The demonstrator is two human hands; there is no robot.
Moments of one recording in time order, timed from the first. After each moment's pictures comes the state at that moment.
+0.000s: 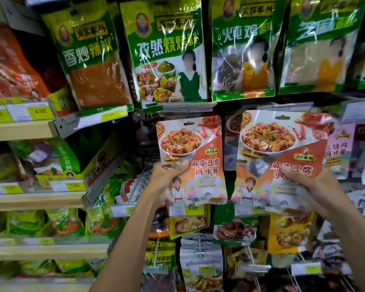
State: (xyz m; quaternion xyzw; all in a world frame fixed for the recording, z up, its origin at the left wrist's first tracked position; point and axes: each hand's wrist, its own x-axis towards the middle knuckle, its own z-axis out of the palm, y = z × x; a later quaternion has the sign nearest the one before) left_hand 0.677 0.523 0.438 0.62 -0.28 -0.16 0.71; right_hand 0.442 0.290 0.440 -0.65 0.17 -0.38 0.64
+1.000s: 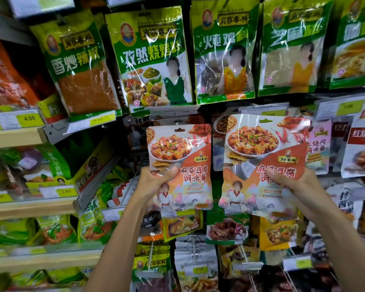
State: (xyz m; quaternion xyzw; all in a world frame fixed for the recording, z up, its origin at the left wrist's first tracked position) left_hand 0.671 0.529 0.433 0.62 -0.31 -0.13 0.71; right_hand 0.428 0.305 0.439 -0.64 0.15 -0.37 0.66
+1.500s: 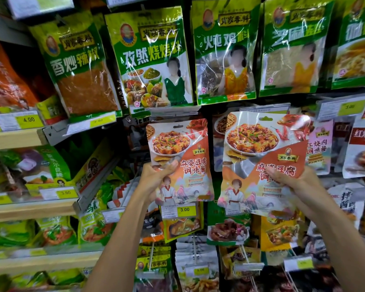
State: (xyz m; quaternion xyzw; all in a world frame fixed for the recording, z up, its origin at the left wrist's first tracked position) left_hand 0.689 0.517 0.438 0.62 -0.28 -0.16 0.72; right_hand 0.430 0.310 0.448 -0.63 0.14 -0.37 0.67
